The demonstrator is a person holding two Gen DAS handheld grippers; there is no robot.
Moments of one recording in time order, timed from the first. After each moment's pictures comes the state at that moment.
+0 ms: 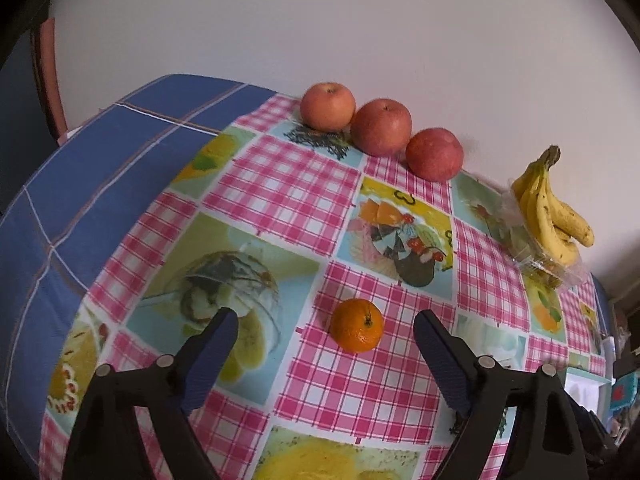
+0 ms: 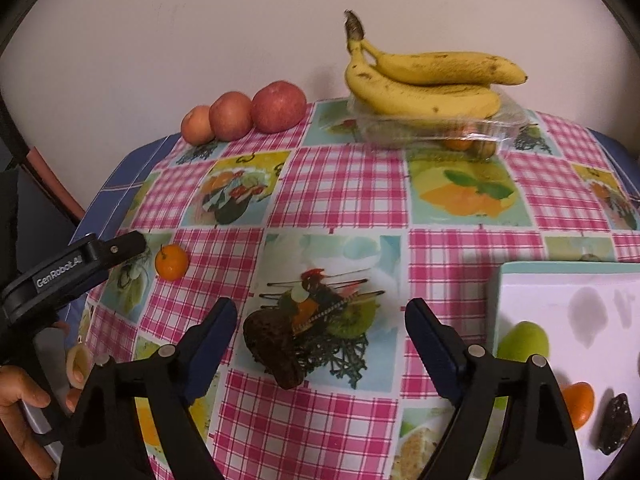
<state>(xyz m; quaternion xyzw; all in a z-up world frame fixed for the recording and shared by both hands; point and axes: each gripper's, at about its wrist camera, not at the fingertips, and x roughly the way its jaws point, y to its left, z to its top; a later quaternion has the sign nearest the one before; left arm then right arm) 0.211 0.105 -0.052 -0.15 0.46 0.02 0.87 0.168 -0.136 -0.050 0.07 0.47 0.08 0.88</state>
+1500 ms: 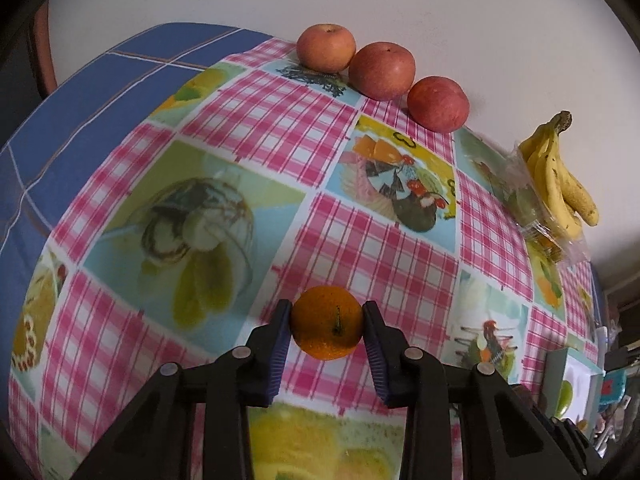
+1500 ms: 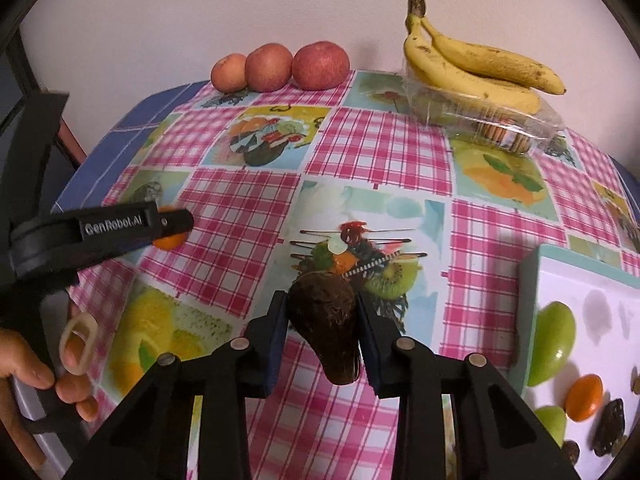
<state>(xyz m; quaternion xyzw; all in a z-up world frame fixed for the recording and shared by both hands) 0.203 0.095 -0.081 -0.18 0.52 0.01 0.84 0.147 -0.103 -0.063 0.00 0.50 0.10 0.86</state>
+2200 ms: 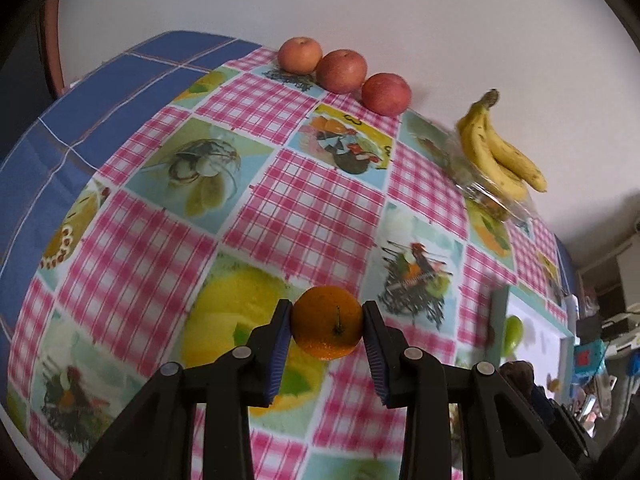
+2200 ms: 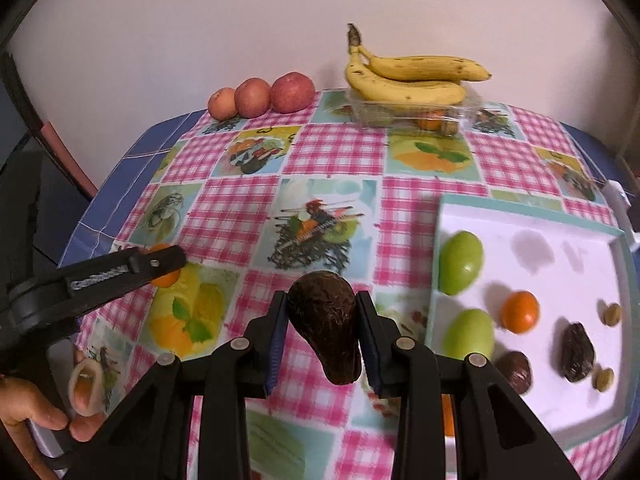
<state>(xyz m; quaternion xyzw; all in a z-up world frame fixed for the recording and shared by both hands) 0.110 0.053 -0.025 -0.19 0.51 -0.01 0.84 0.074 -0.154 -0.014 0.04 0.48 0.08 0.87</state>
